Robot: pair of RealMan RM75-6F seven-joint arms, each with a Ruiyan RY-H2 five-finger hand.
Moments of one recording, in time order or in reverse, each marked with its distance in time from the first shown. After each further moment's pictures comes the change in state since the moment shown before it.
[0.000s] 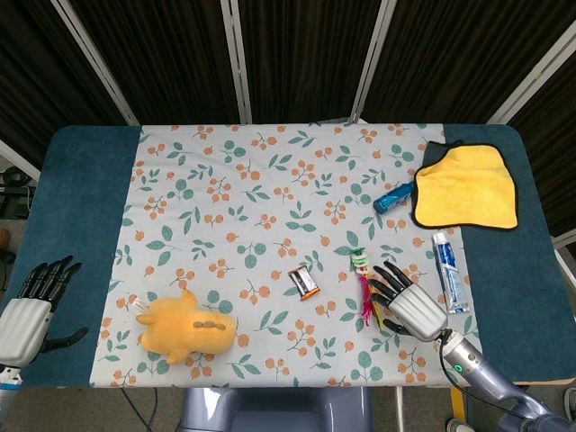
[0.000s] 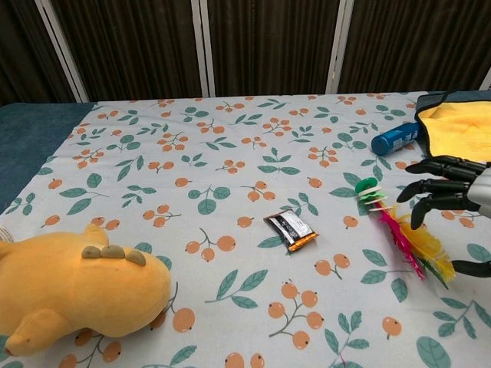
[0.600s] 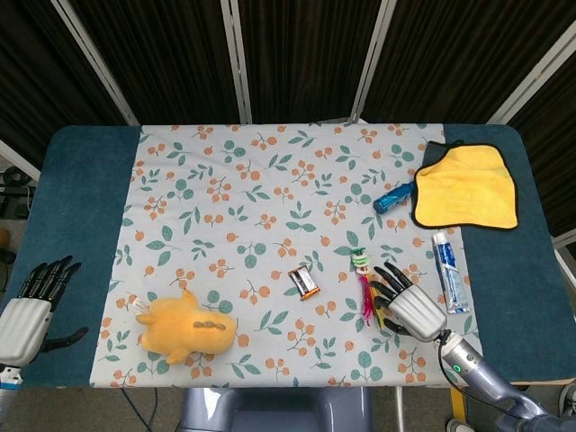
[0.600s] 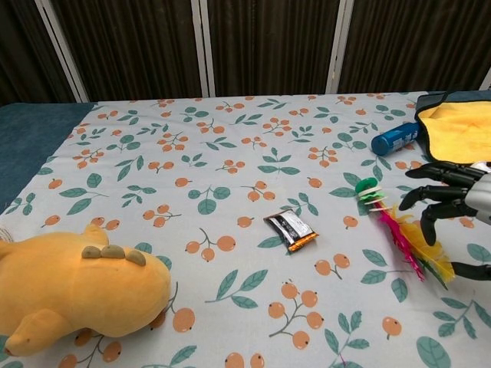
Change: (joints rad) left arm 0.000 -0.001 -0.002 -0.002 -0.006 -0.005 0.003; right arm -0.004 -0.040 -0.020 0.050 0.031 0.014 0.011
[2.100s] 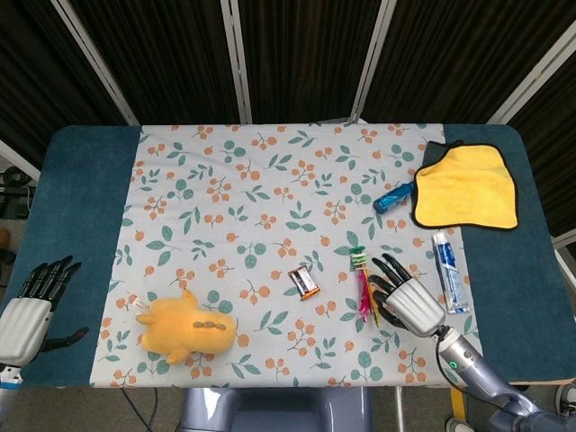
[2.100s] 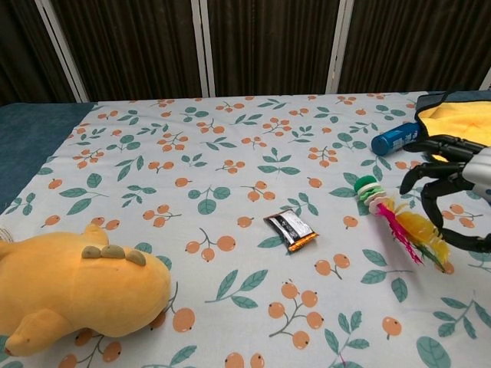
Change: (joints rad) left arm -0.001 0.002 -0.001 -0.002 -0.005 -0.005 -0.010; right arm 0.027 0.047 0.023 -0.124 0.037 0.019 -0.079
